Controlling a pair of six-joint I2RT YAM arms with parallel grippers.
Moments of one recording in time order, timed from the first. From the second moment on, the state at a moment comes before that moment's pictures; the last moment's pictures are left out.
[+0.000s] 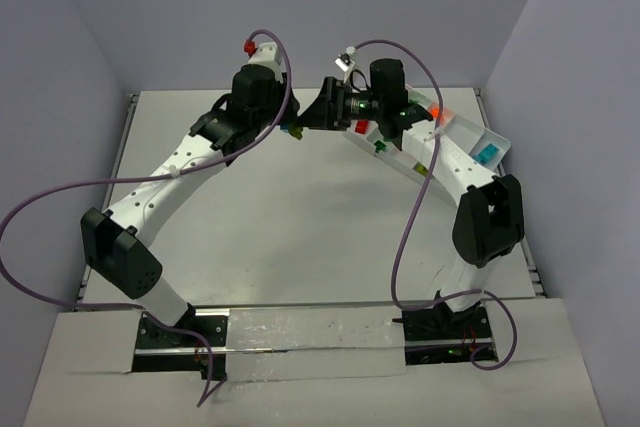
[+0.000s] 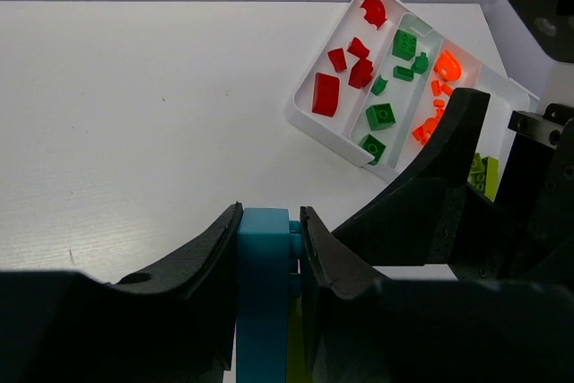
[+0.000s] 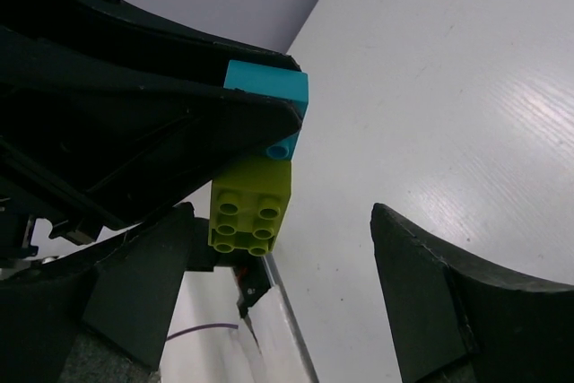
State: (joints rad) left arm -0.63 1.61 1.61 -0.39 -0.23 -0.41; right arm 0.40 1.74 1.52 -0.11 -0.84 0.64
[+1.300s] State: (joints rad) left arm -0.53 1.63 1.37 -0.23 -0.46 -0.36; right arm -0.20 1.39 1.26 -0.59 -0.65 0.13
